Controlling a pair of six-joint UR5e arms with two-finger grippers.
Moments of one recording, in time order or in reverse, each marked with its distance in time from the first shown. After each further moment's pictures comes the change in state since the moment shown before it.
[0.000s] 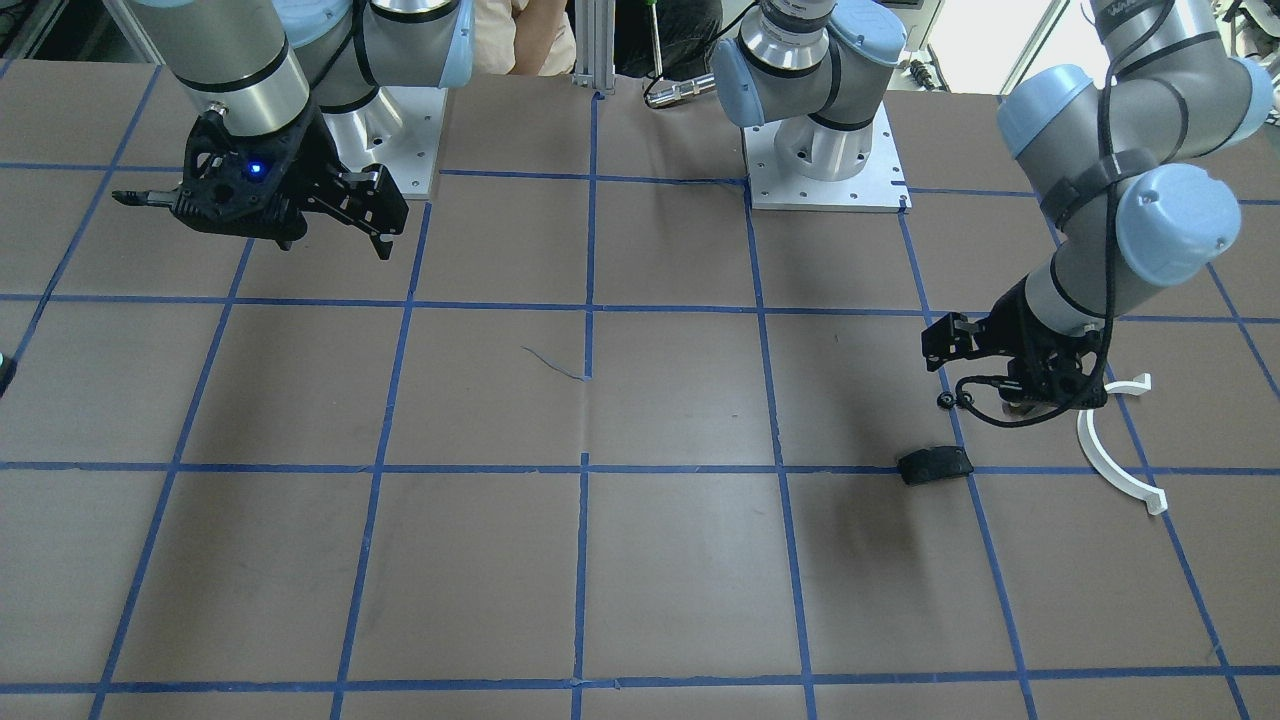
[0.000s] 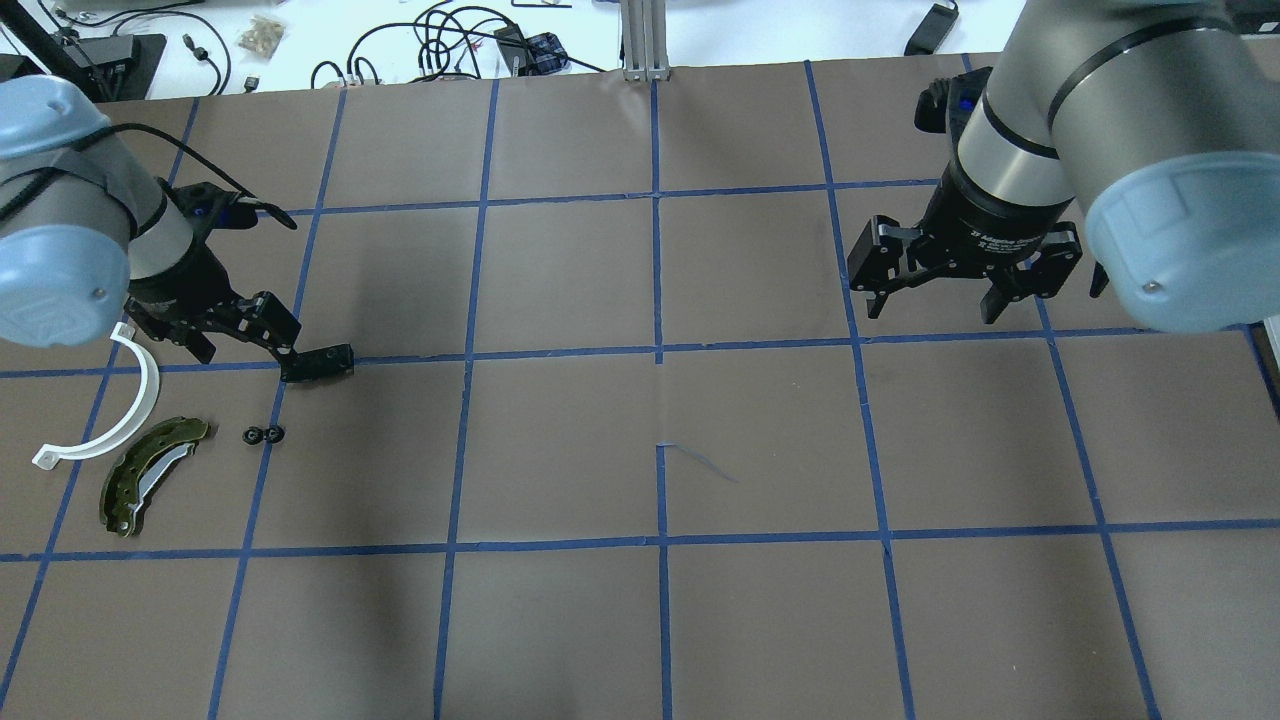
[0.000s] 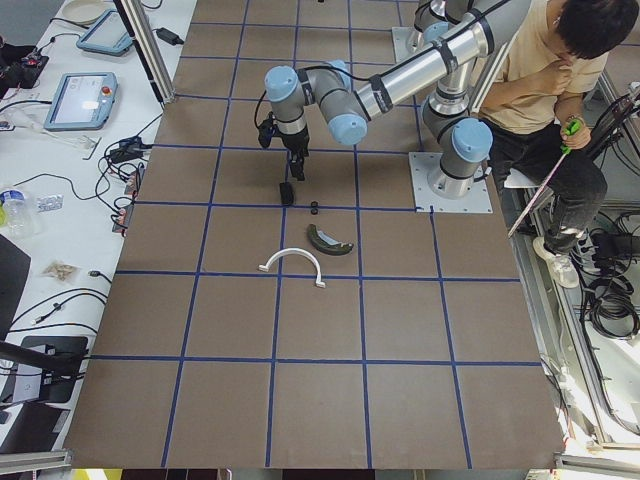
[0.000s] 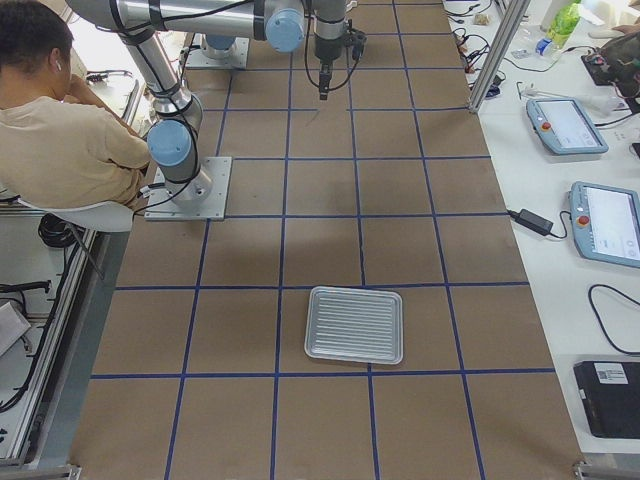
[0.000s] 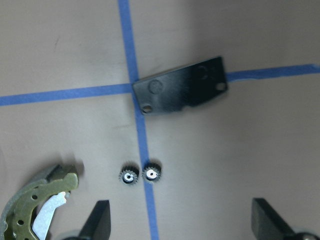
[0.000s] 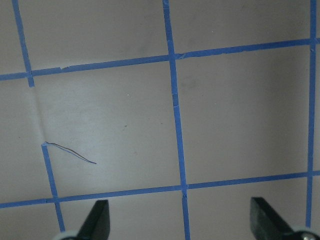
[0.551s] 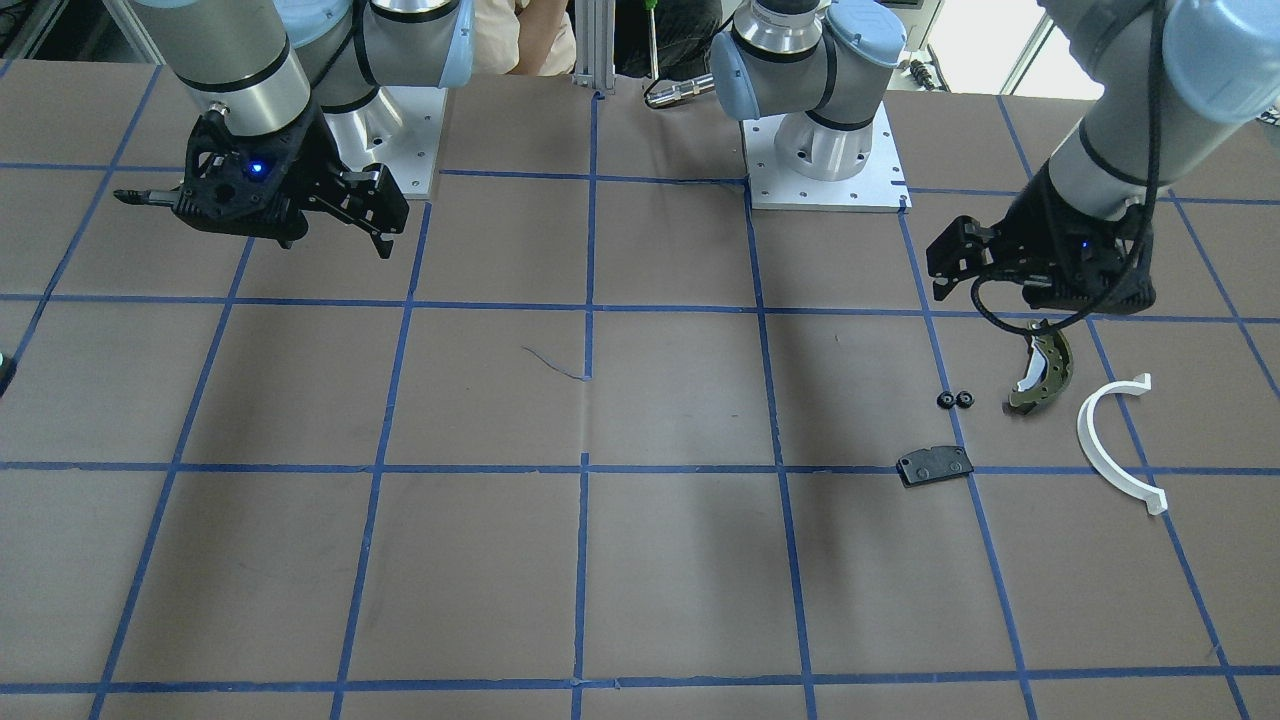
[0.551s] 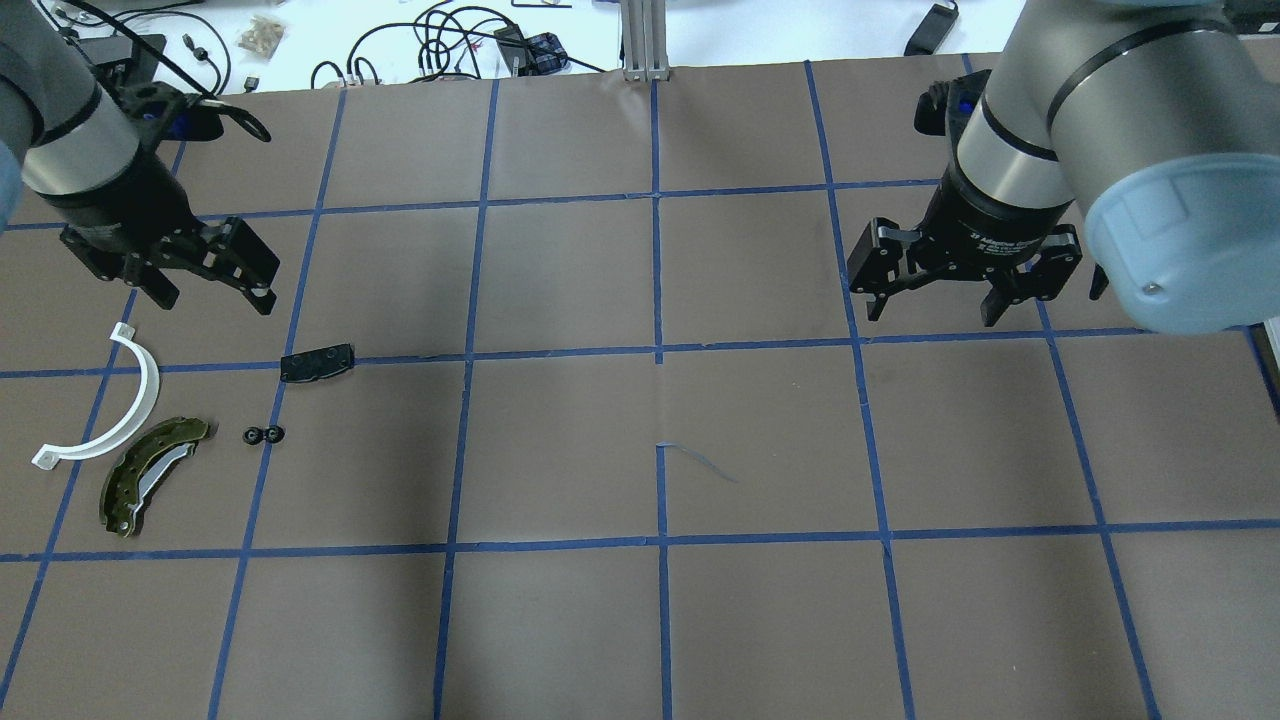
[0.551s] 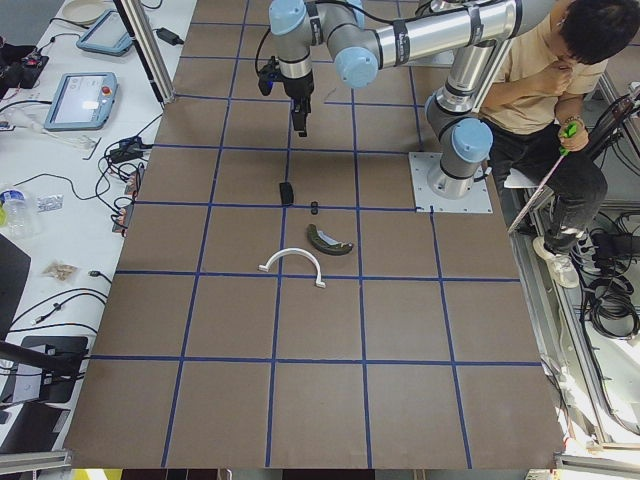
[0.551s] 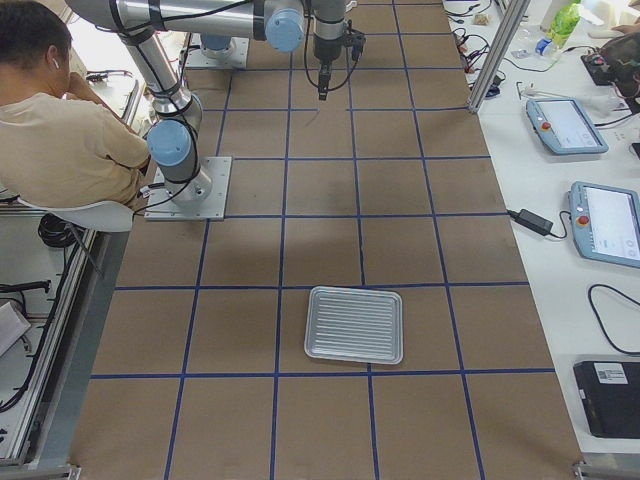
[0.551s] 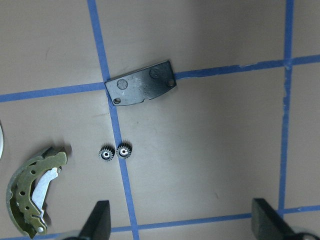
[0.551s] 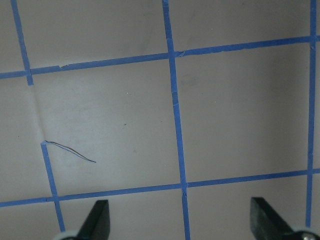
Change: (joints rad) left arm -0.067 0.136 0.174 -0.240 -0.008 -0.077; right arm 0.001 -0.001 0.001 0.005 -0.002 0.003
